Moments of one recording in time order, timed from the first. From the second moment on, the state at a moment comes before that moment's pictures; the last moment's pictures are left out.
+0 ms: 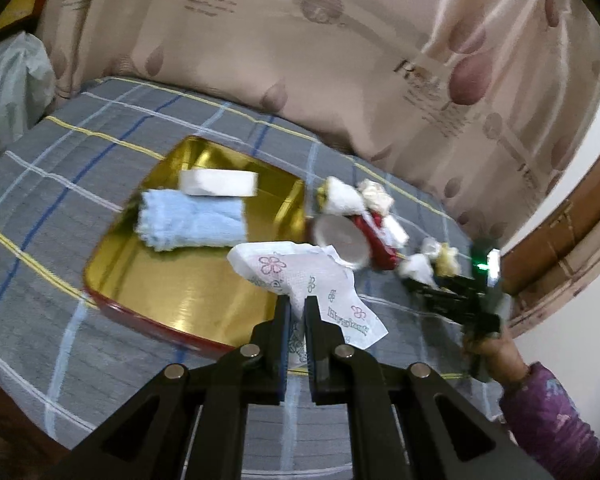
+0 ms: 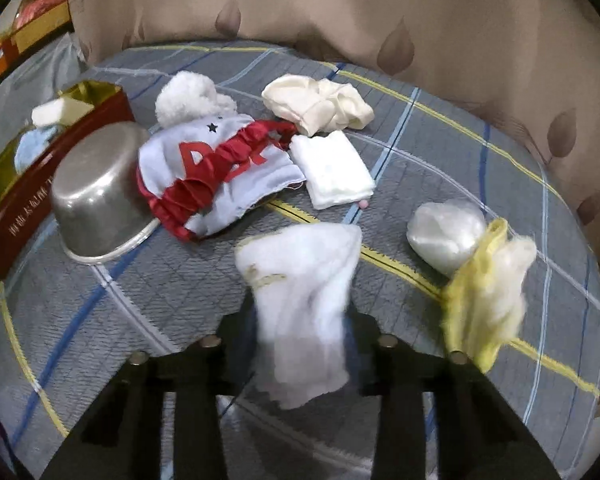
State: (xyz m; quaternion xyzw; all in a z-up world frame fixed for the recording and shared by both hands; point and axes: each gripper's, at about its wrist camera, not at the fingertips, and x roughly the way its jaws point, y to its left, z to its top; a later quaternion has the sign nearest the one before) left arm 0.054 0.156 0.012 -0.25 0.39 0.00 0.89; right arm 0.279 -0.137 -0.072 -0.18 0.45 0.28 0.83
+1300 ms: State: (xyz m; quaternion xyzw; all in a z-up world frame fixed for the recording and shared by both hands) left arm 0.084 0.223 -0.057 -0.21 0.43 0.12 0.87; right arm 0.132 -0.153 -0.039 -0.02 0.38 0.37 0.85
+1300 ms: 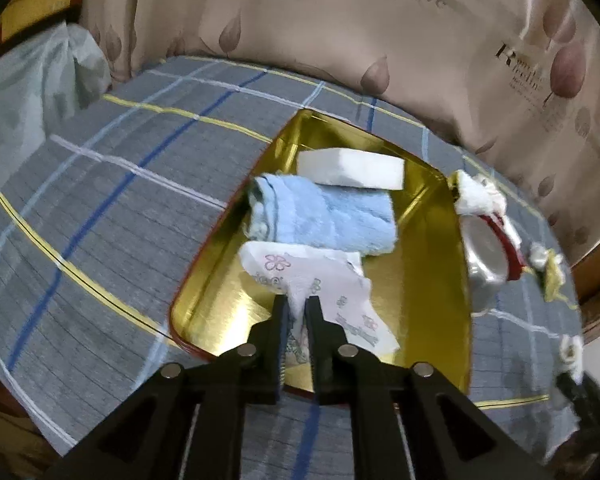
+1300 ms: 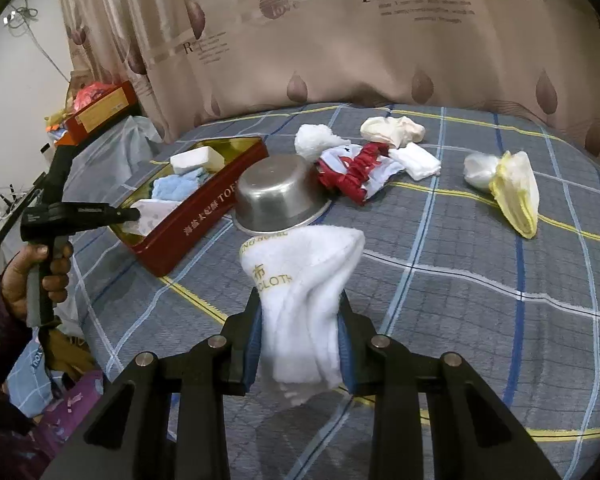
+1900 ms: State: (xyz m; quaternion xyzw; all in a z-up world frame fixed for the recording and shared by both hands) left arm 0.021 0.181 0.002 -0.16 0.34 0.20 0.90; right arm 0.194 0.023 0.019 -0.11 0.37 0.45 0.80
